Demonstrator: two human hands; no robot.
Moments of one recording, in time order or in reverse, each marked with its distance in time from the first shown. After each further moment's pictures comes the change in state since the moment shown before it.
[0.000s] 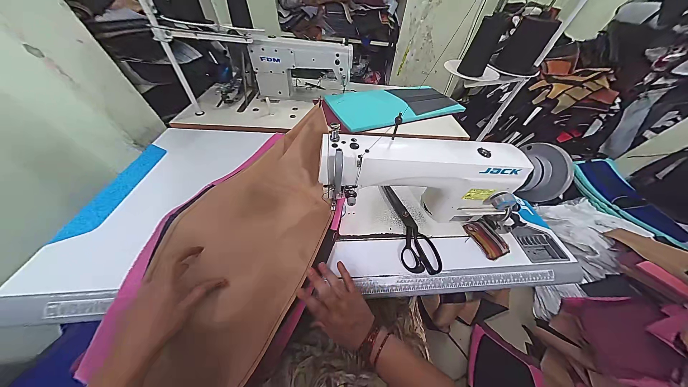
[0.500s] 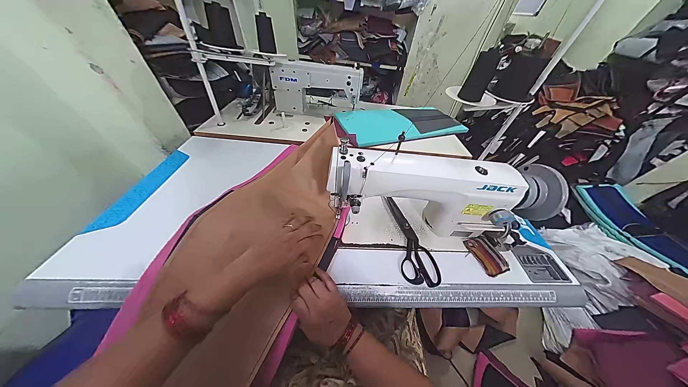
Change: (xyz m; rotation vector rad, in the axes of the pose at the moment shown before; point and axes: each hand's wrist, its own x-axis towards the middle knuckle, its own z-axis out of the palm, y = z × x) left_hand 0.069 0.110 0.047 0.256 -0.398 0.880; right_hand 0.033 -0.013 0.025 0.028 0.169 -0.049
